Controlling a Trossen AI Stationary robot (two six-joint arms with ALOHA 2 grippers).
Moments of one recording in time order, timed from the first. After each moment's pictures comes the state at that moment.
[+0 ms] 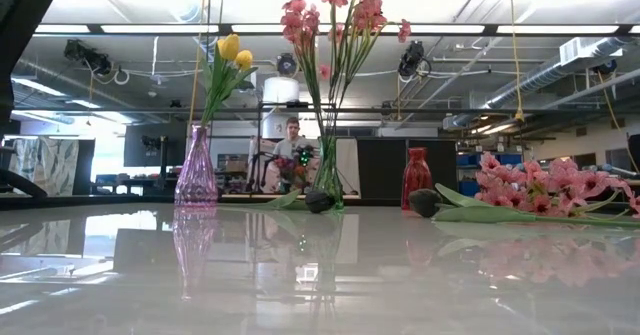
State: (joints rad) left arm 0.03 1.94 2.33 -0.75 0.48 -1.49; right arm 0.60 1.14 1.05 0.01 1.31 -0.98
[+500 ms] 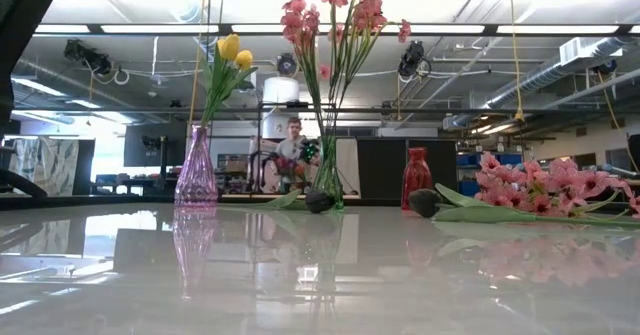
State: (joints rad) left arm 0.03 1.94 2.32 -0.75 0.48 -1.49; right arm 0.57 1.14 1.05 0.01 1.31 -0.98
